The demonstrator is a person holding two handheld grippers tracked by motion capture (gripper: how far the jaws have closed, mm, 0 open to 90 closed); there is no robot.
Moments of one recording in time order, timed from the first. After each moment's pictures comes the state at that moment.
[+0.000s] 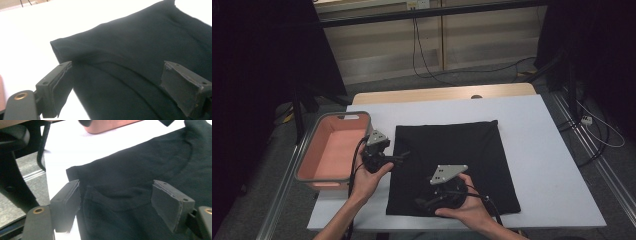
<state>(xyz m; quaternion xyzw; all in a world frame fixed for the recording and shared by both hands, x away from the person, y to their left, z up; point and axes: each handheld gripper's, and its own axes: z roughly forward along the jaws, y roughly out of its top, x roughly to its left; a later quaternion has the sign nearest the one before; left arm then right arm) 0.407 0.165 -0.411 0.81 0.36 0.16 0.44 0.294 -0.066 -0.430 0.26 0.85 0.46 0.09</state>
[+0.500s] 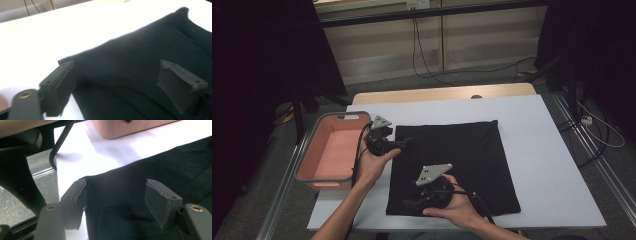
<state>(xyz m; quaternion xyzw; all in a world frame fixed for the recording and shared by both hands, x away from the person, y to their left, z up) 0.452 0.151 -0.403 0.80 0.38 0.17 0.44 0.300 -0.036 -0.432 0.22 0.86 0.46 0.06</state>
